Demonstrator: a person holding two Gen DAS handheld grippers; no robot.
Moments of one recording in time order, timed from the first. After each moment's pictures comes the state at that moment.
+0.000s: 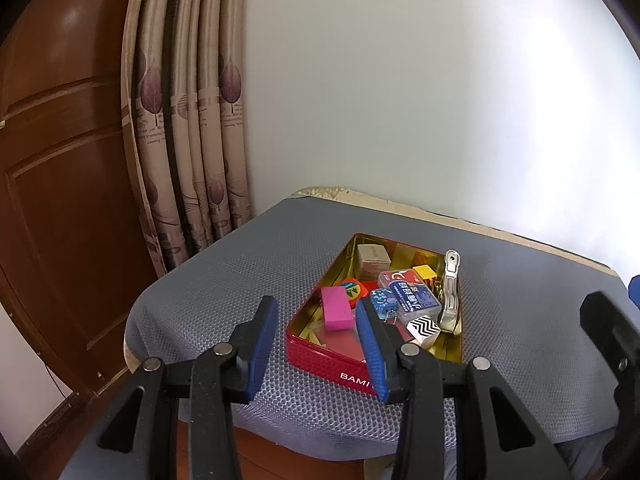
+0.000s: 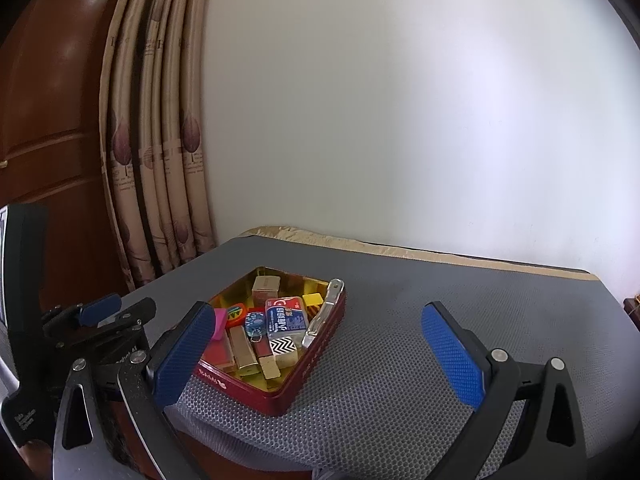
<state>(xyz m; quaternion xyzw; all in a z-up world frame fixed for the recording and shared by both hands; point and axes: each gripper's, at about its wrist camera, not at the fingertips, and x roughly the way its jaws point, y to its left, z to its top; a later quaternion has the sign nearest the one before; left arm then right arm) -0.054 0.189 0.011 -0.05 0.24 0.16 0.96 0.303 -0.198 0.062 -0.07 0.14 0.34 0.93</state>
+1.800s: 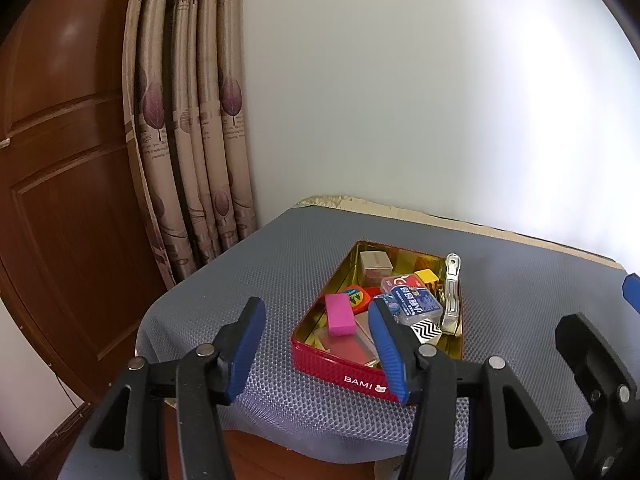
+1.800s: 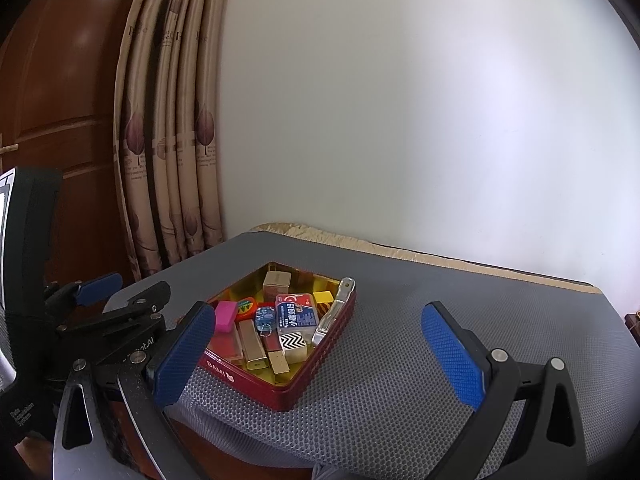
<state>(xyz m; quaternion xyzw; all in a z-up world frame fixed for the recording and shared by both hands) -0.061 0.179 0.021 -0.02 0.23 0.17 0.96 0.293 -0.193 0.062 -0.09 0.14 0.35 0.92</state>
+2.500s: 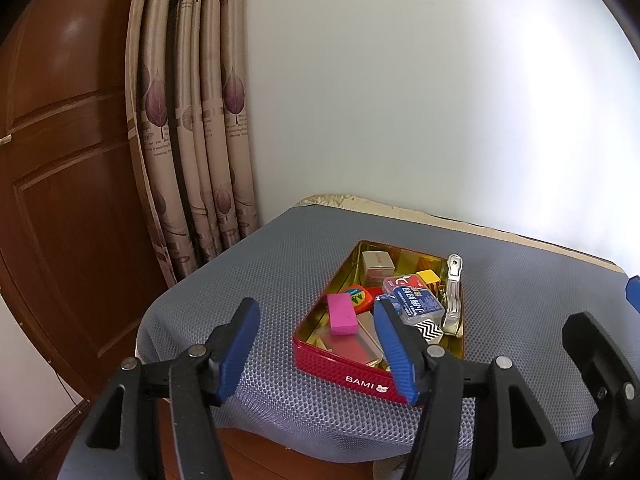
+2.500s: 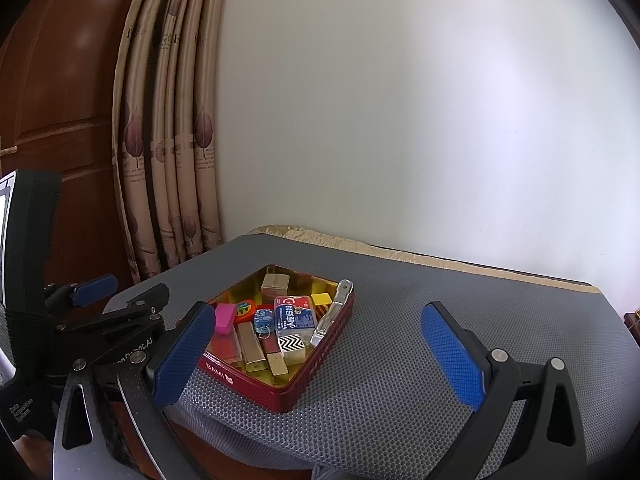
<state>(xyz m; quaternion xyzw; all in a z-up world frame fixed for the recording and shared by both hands) -0.064 0.182 0.022 -0.02 0.23 0.17 0.96 0.293 -0.194 0.062 -0.09 0.13 0.35 0.92</state>
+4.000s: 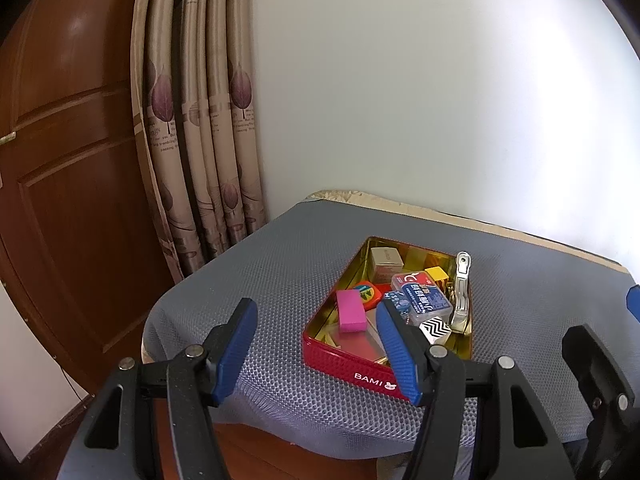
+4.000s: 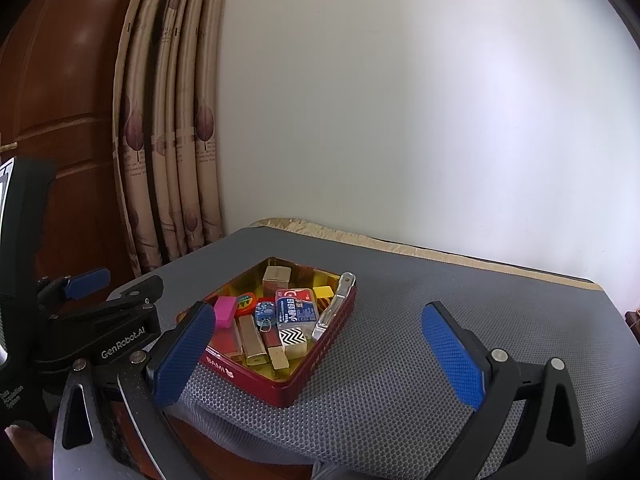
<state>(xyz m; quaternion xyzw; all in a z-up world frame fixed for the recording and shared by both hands) -0.061 0.187 0.023 -0.03 0.24 0.18 0.95 0.288 -0.189 0.059 -0.10 0.15 0.34 0.92</state>
